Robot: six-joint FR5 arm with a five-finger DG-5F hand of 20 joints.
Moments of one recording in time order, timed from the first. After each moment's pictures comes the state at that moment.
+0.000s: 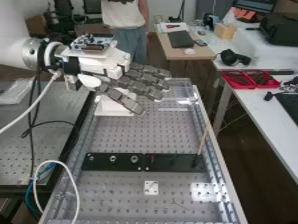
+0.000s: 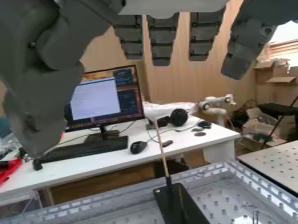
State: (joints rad) arm 1.55 -1.65 -1.96 -2.76 -1.36 -0.63
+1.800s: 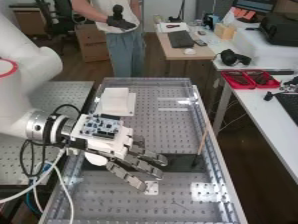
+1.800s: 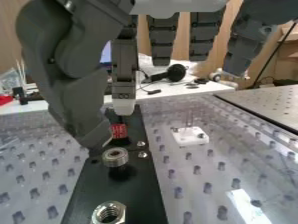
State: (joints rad) arm 1.27 -1.98 -1.94 -2.56 -1.74 -0.75
